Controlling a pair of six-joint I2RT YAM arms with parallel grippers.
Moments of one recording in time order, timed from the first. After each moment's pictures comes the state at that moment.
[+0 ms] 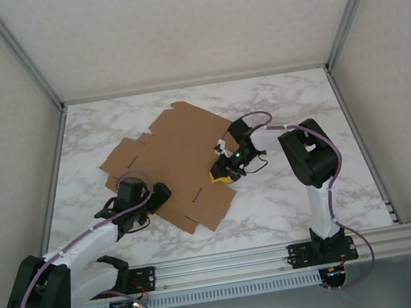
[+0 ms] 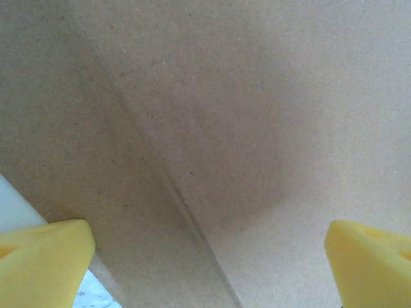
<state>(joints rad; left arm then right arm) -0.37 1.11 0.35 -0.16 0.12 -1.01 0.50 2.03 1.20 -0.57 -0.94 0.30</state>
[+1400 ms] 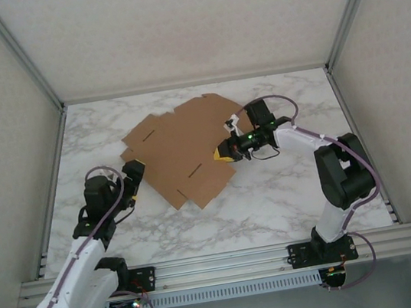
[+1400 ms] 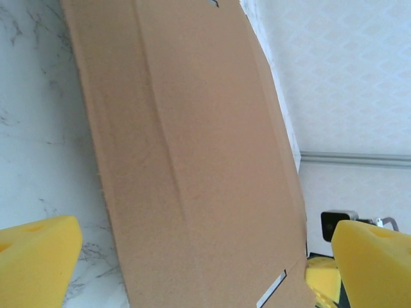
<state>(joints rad) -0.09 0.79 0.35 -0.03 0.30 -1.18 0.40 1.71 1.11 -0.39 -1.02 0.57</state>
